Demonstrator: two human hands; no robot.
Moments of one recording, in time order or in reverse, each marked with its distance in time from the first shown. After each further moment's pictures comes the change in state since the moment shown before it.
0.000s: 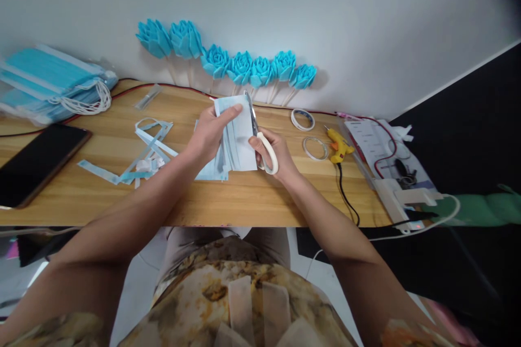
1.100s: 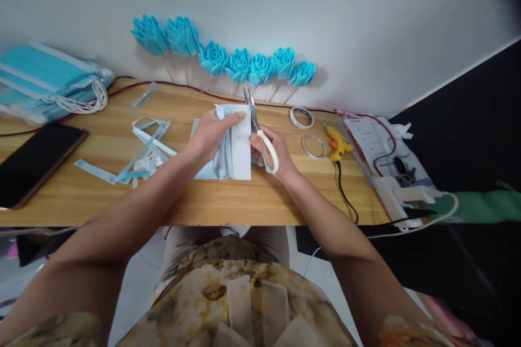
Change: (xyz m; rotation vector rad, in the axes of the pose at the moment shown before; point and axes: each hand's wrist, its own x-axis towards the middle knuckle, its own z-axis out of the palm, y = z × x) left_hand -0.006 0.003 0.004 -0.011 -0.069 -0.085; right_hand 0.001 -0.005 0.000 0.057 0.007 -0.039
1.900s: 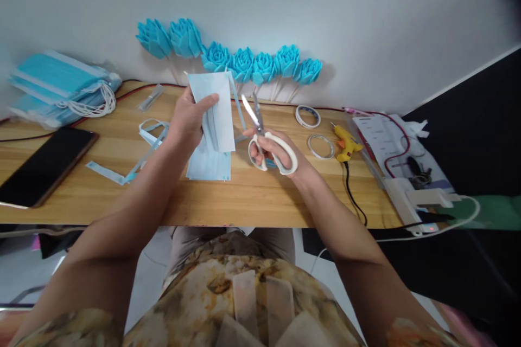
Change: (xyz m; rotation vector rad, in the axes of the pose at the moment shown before) left_hand 0.037 0.008 -0.047 0.125 0.141 0.219; right_hand 0.003 -0.008 -0.016 0.253 -0.254 0.174
